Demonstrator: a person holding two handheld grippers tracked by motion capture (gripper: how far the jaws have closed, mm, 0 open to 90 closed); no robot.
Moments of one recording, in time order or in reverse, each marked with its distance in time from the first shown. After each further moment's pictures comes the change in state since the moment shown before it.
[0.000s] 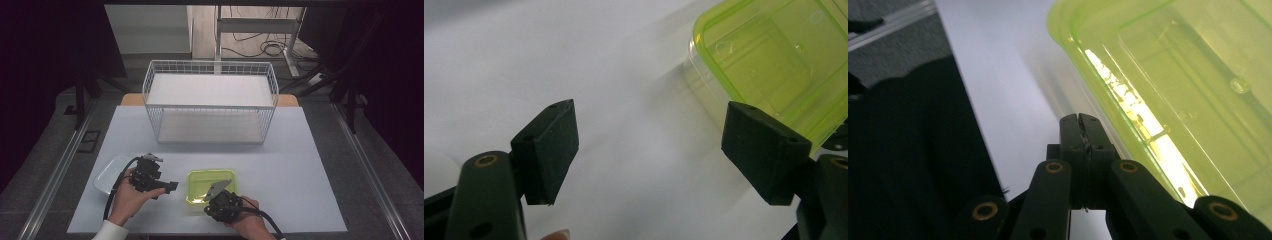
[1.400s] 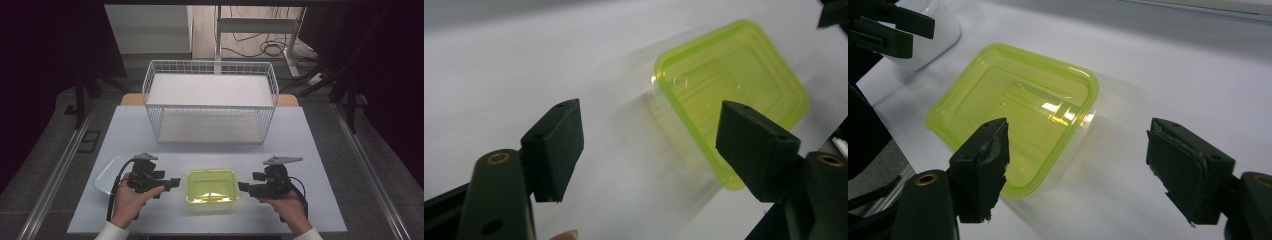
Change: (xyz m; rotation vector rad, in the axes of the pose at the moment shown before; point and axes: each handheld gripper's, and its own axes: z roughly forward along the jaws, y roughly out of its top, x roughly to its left) left arm -0.005 -0.006 -0.008 -0.157 -0.124 -0.124; right arm -0.086 -0.058 -0.080 -0.307 -0.077 0.529
